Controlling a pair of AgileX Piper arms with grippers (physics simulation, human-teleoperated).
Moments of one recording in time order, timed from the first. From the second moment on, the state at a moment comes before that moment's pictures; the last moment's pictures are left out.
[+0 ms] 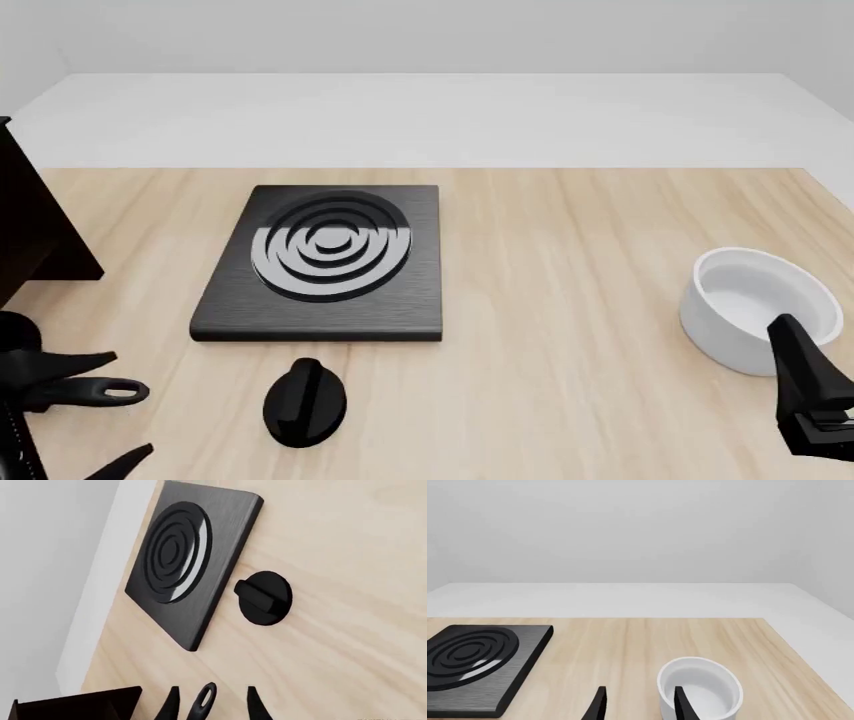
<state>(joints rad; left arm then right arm) -0.38 0.29 -0.33 0.73 0.91 0.00 0.02 0.00 -0.01 0.00</state>
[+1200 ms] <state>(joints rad) -0.75 0.43 -0.37 0.72 0.66 0.00 0.02 0.00 -0.01 0.00</state>
